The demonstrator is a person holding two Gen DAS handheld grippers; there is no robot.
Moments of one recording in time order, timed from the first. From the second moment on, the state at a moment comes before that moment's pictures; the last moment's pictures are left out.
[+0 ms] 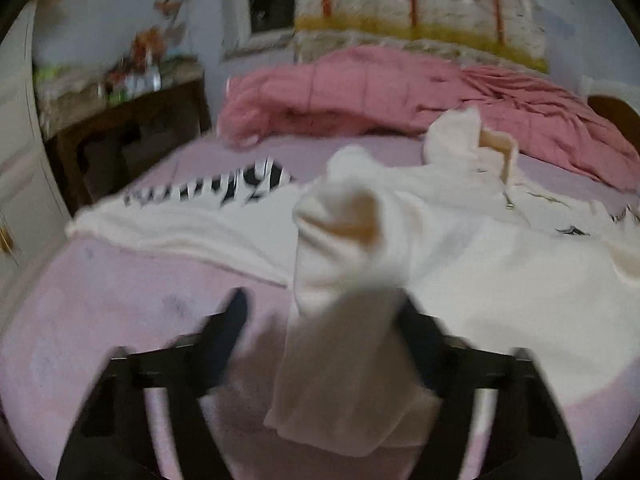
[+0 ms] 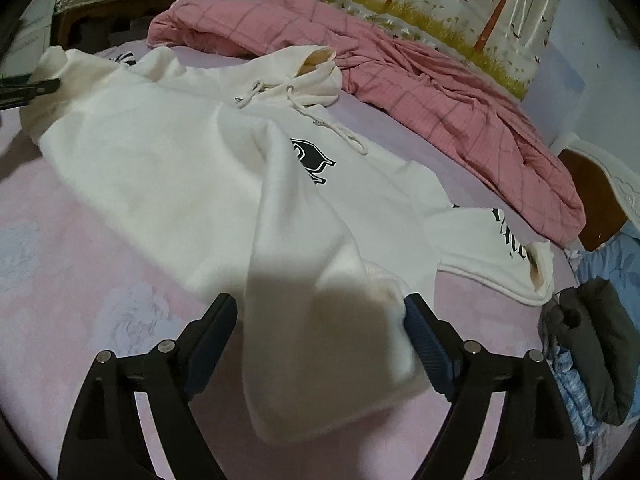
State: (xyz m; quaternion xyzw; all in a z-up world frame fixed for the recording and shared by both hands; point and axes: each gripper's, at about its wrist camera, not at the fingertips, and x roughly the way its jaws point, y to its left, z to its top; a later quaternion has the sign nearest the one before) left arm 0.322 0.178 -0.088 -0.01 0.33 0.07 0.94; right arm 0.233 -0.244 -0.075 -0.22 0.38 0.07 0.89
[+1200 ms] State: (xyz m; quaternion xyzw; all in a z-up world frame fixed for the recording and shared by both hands) left arm 0.338 0.185 -0.104 -0.02 0.35 0.09 0.93; right arm 0.260 -0.389 -0.021 0.02 0.26 -0.06 0.96
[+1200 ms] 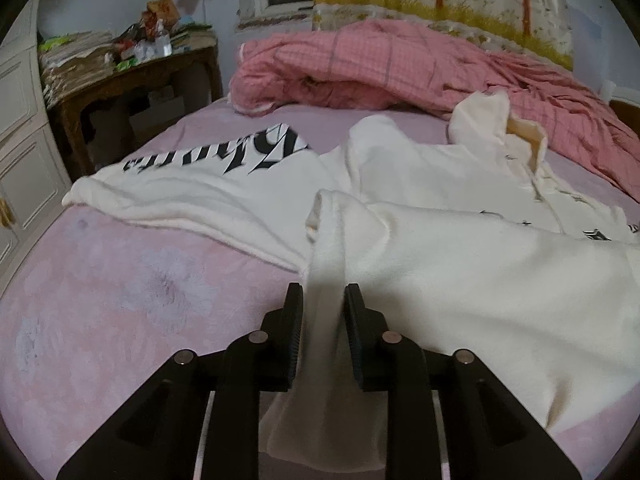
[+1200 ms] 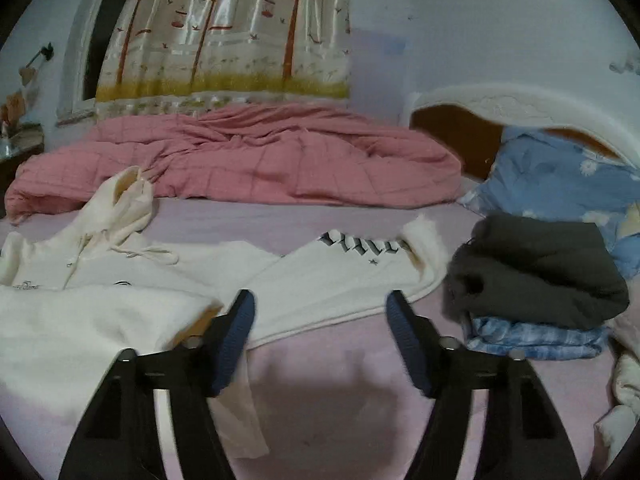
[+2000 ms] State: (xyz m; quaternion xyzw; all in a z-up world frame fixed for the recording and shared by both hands) left arm 0.337 0.179 -0.108 -0.02 0.35 0.10 0.93; right arm 0.311 -0.334 -0.078 -0.03 0.34 -0.03 0.94
